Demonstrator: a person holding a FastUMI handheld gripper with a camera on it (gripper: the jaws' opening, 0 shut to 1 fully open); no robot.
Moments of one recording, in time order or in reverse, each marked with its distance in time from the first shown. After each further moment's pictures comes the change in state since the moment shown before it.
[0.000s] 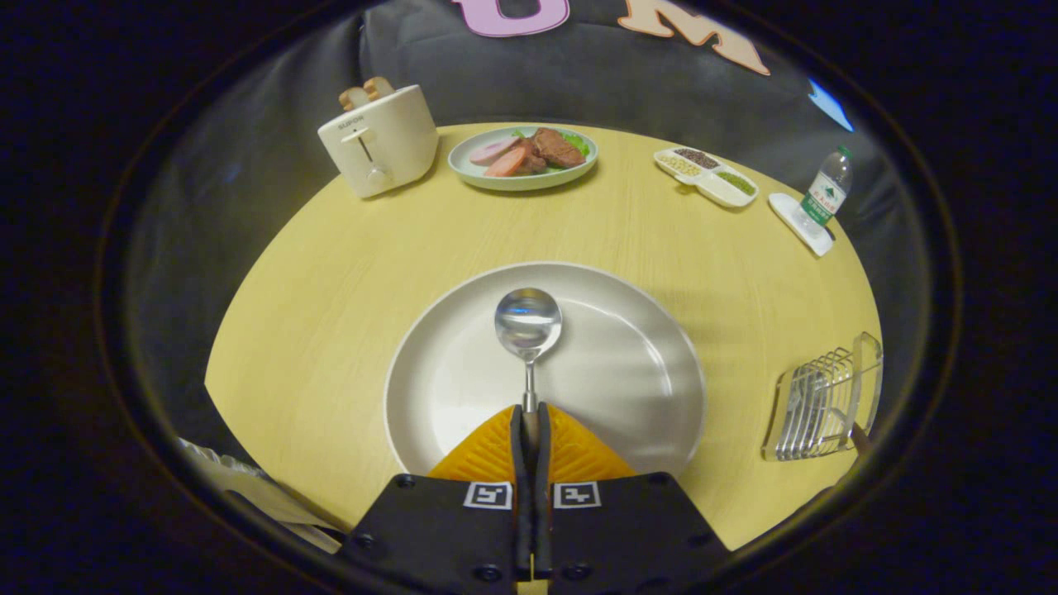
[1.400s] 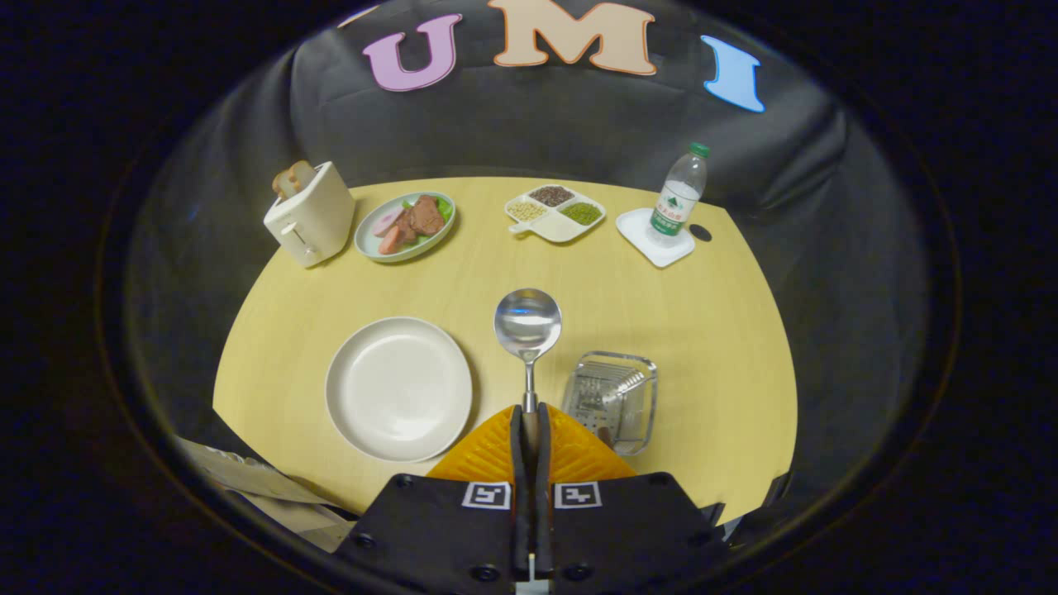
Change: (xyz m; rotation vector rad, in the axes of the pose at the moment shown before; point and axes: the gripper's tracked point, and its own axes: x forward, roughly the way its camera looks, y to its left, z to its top) arm -0.137 -0.174 0.027 0.115 -0.058 -0.151
